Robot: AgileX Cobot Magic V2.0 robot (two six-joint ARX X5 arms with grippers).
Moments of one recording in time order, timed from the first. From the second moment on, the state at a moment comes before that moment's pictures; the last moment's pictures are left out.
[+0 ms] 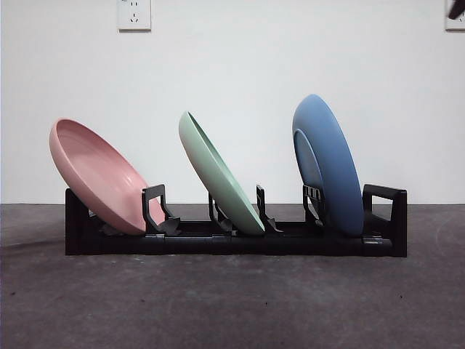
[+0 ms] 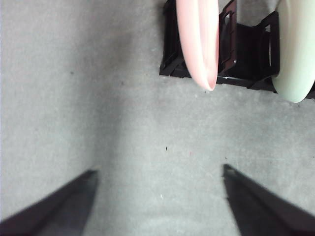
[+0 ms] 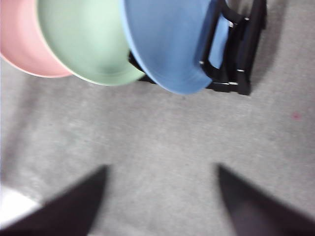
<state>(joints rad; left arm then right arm) 0.04 0.93 1.20 -1.25 0.27 -0.16 0.08 0.90 1.02 -1.00 -0.49 0.14</state>
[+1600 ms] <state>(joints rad) 0.04 0.92 1.20 -1.17 0.27 -0.15 0.31 1.64 1.45 -0.75 -0.44 0.15</state>
